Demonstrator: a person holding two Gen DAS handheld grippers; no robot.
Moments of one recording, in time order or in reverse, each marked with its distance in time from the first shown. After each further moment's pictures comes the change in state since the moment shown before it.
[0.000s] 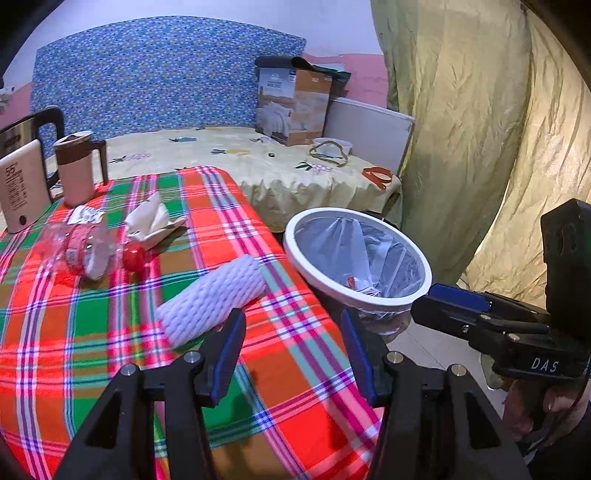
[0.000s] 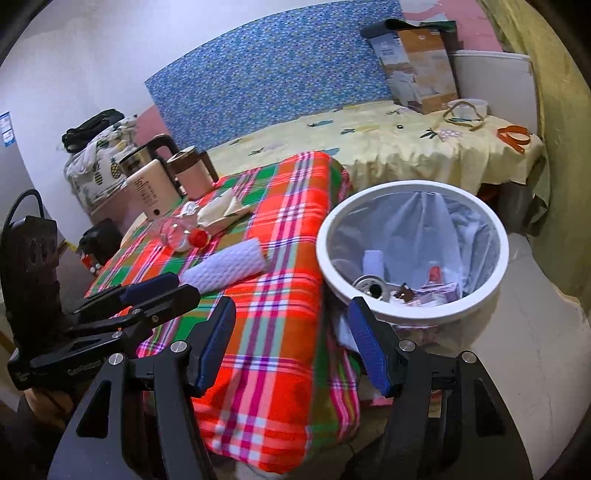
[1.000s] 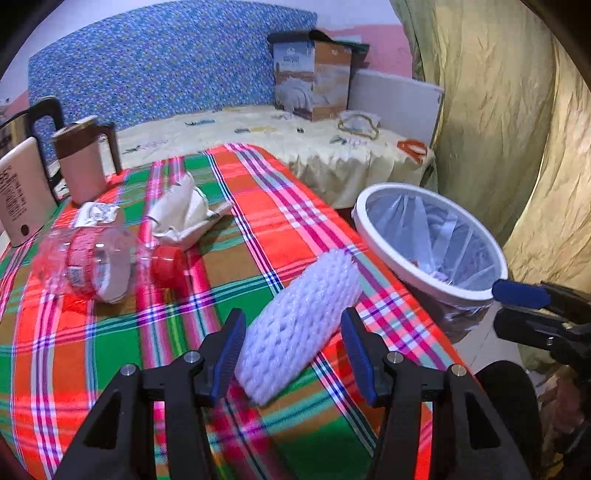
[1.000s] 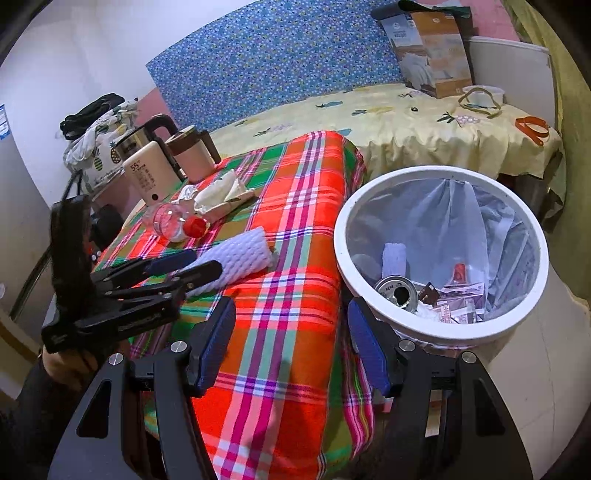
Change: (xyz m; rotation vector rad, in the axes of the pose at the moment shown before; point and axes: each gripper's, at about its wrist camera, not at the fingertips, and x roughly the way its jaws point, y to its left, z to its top) left arm 0.067 0.055 0.014 0.066 0.122 0.089; right arm 0.034 0.003 0.005 -0.004 0.073 0.018
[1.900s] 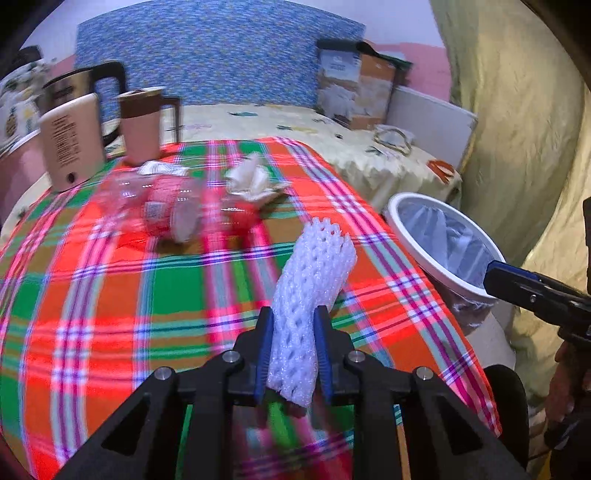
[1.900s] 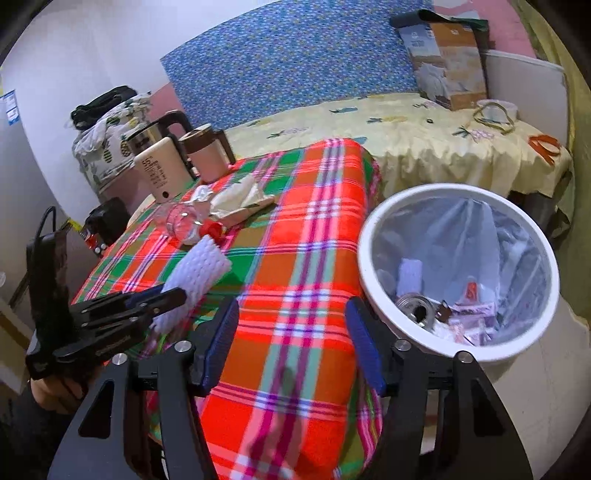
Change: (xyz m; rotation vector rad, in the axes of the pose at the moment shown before) left arm -0.051 0.033 -0.036 -0.180 -0.045 0.083; right arm 0.005 0.022 0.012 -0.070 -0.010 0.025
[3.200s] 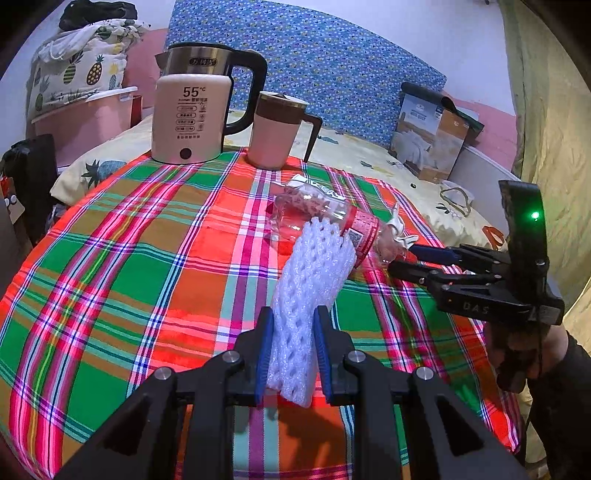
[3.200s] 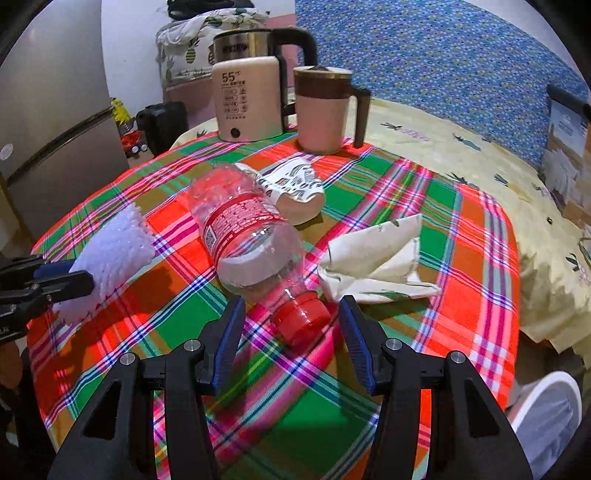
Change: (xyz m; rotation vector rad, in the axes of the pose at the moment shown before) left arm -0.037 0.121 -0.012 -0.238 -0.094 0.116; right arm 0.140 0.104 0.059 -0.498 0.149 0.130
